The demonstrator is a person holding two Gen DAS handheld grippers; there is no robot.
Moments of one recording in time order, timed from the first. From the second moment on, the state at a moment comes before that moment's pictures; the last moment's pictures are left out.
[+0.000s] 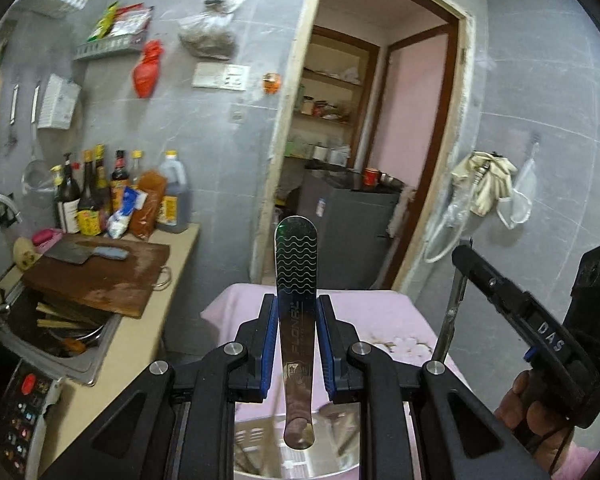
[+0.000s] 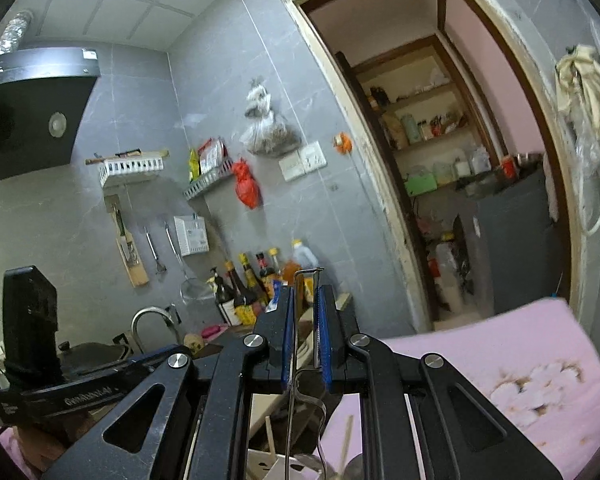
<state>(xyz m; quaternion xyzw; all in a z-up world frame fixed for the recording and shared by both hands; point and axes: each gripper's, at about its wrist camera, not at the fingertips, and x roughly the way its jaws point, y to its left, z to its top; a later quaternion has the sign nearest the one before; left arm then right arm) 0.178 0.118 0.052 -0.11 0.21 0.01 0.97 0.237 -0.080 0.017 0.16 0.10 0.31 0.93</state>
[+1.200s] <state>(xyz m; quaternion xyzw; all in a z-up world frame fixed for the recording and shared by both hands) 0.185 0.125 -0.027 -0.09 0.25 0.03 0.96 0.232 -0.060 -0.048 0.10 0.13 0.26 0.95</state>
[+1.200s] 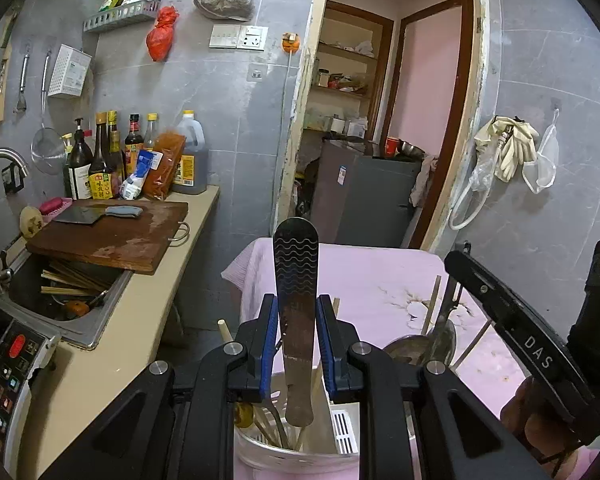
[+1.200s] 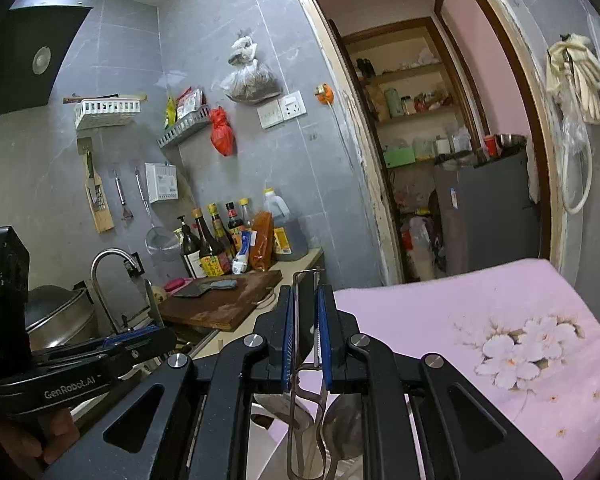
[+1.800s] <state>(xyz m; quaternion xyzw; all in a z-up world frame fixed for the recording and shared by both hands) 0.181 0.140 -0.032 -0.11 0.25 0.01 0.96 0.217 -0.062 -0.055 0.08 0.13 0.25 0.96</state>
